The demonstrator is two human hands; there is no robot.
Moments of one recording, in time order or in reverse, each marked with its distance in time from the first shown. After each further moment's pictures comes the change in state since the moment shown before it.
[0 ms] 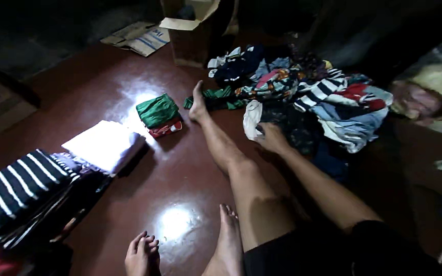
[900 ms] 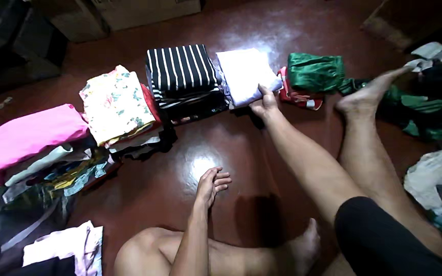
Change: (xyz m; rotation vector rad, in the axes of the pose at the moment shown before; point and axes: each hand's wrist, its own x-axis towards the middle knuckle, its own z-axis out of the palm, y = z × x) left_hand 0.019 0.000 -0.035 -0.510 -0.068 -0.368; right_hand 0.068 -0.443 0.312 1.817 -0.668 0.478
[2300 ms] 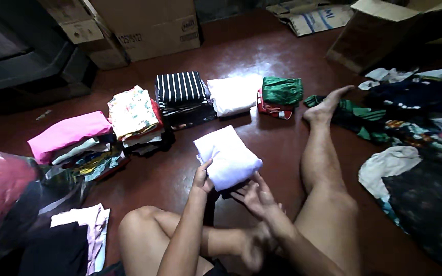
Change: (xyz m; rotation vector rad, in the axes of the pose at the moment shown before) left_hand -0.066 0.022 0.079 -0.451 -0.131 0.179; right_hand -0.325 0.020 -0.148 -0.128 0.014 0.407
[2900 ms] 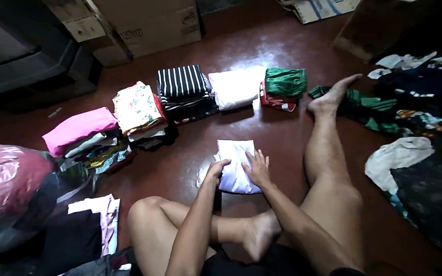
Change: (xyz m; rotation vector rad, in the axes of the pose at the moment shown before) left_hand 0.040 -0.044 -0.026 0.662 0.224 -0.178; right_hand 0.115 -0.010 -0.073 -1.866 0.260 -0.768
